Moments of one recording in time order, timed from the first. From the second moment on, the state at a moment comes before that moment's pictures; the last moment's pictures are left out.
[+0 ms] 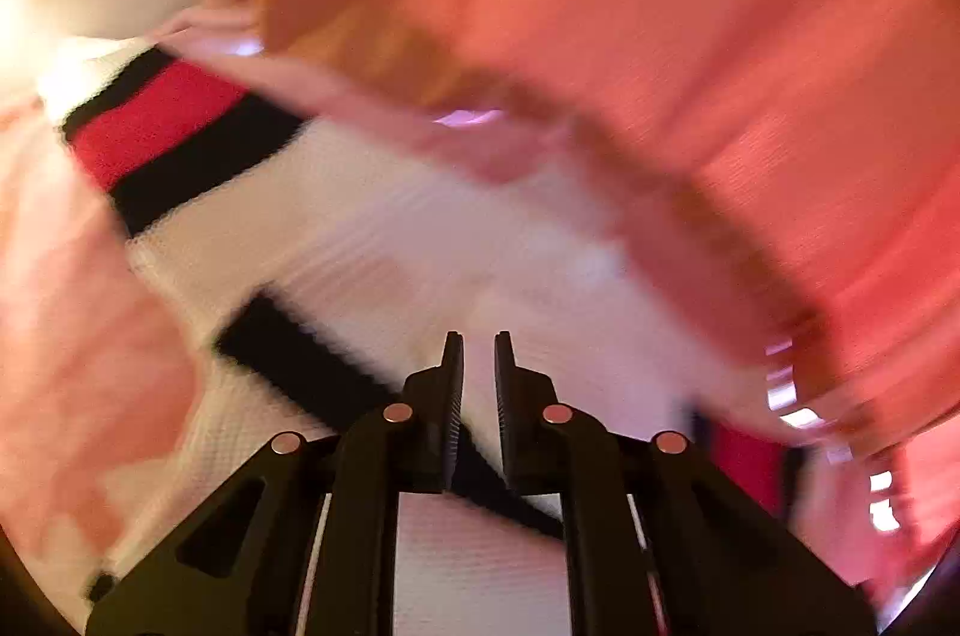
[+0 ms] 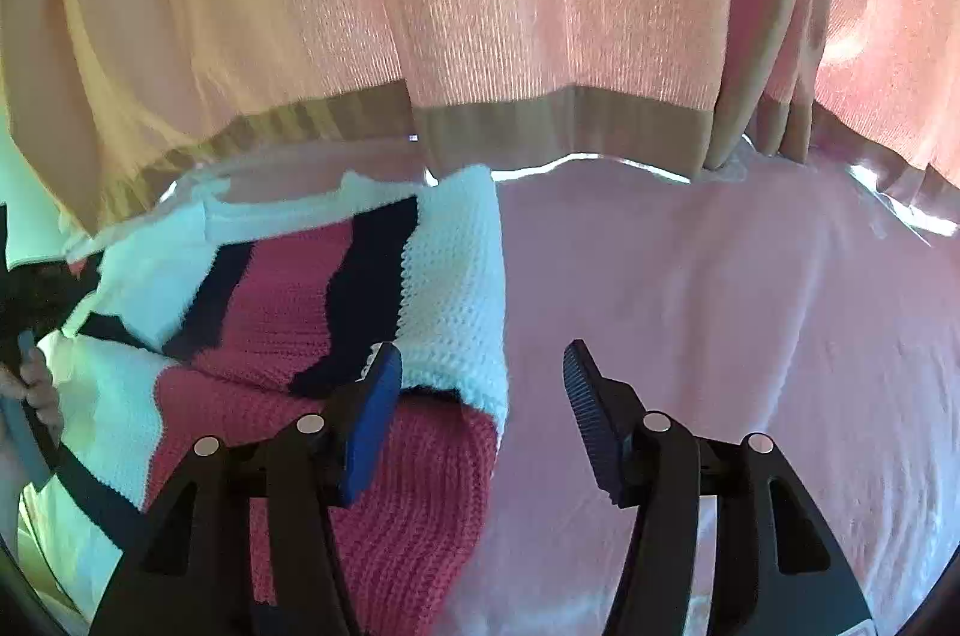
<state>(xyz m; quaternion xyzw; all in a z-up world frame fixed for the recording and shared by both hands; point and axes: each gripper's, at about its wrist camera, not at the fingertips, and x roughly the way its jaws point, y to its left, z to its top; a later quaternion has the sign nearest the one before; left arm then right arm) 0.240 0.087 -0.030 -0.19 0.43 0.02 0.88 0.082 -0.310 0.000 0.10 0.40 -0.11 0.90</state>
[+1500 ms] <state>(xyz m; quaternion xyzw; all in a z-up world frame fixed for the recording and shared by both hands) -0.012 0.129 0.003 -0.06 0.54 -0.13 0.83 -0.128 -0.266 0.019 0.08 0.48 -0.06 0.87</state>
